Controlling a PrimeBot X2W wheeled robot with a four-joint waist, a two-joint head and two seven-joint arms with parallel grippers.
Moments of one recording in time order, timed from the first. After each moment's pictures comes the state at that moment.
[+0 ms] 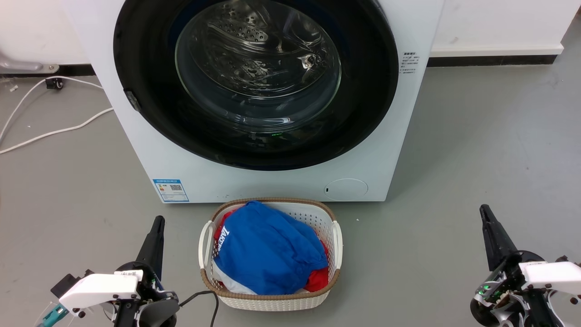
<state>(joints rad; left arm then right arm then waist) -0.11 0.05 0.11 0.25 -1.61 -0.13 0.11 -0.10 -0.06 -0.10 0.25 1.63 0.13 0.11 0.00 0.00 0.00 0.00</state>
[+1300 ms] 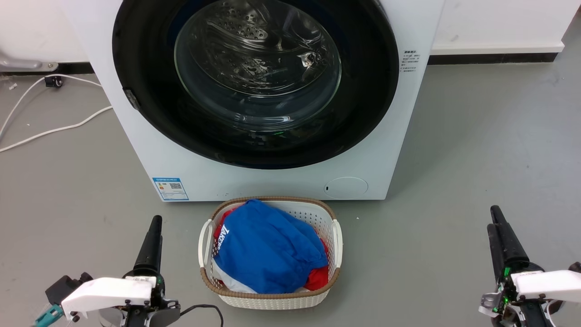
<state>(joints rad) -0.07 0.05 0.10 0.22 -1.41 -0.10 0.05 -0.06 -0.05 -0.12 0.22 1.42 0.13 0.04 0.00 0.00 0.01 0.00</state>
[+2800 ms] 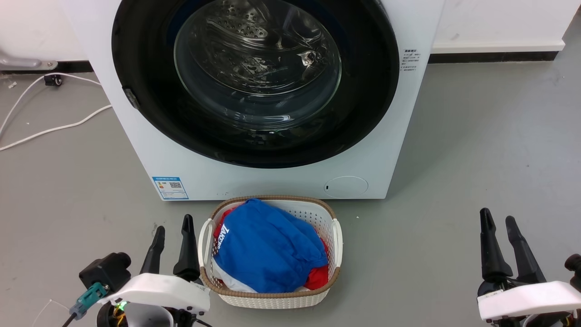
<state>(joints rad) -0.03 0.08 -0.09 0.09 -0.65 0.08 -0.11 0.04 -0.05 -0.07 0.02 0.59 0.13 -0.12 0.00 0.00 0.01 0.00</state>
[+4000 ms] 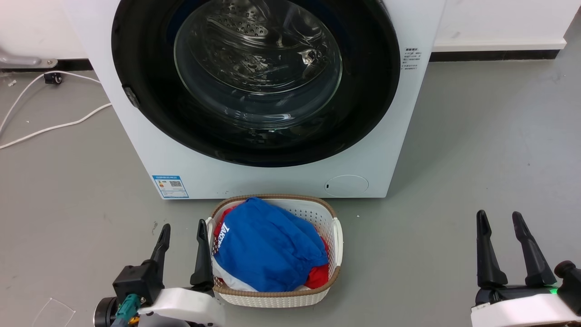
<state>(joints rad) 0.00 0.06 -0.12 0.08 -0.28 0.08 -0.20 0.09 -0.05 -0.05 -0.06 0.28 0.13 -0.20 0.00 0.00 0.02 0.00</state>
